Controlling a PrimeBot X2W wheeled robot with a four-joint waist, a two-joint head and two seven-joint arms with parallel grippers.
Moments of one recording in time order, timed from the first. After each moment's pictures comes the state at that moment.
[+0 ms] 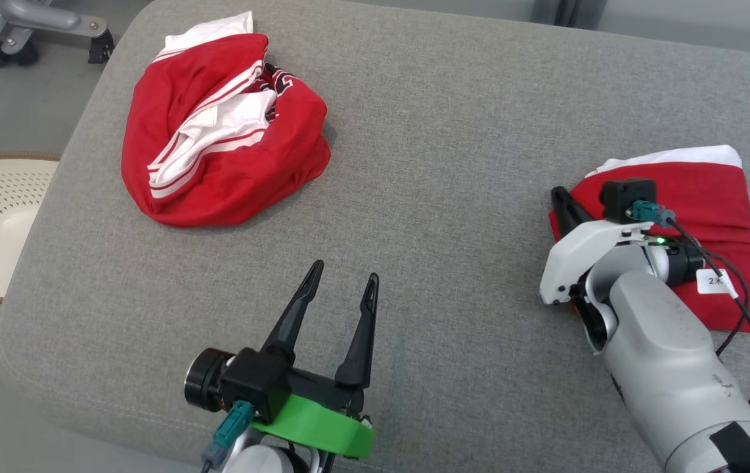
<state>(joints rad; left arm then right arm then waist) -0.13 0.05 -0.50 0.05 -0.30 0.03 -0.26 -0.73 -0.07 0.11 1.04 0.16 0.13 -0.21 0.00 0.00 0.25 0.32</state>
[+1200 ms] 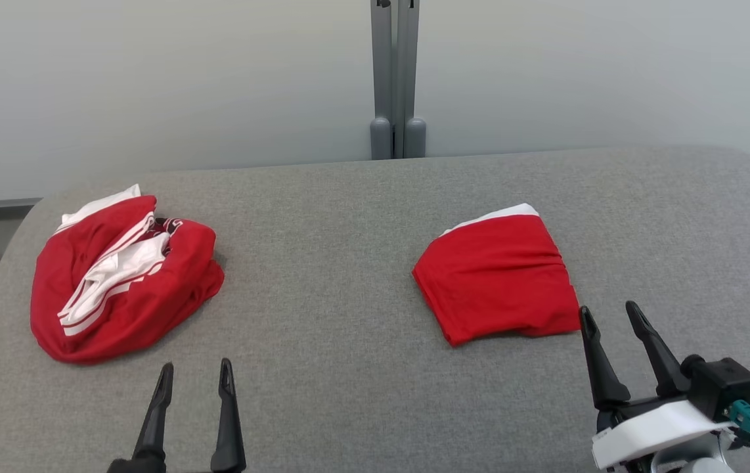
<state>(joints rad) 0.21 0.05 -0.16 -0.07 -0.18 0.06 -0.26 0.03 -0.14 0.11 0.12 0.32 0.13 -0.26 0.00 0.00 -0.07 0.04</state>
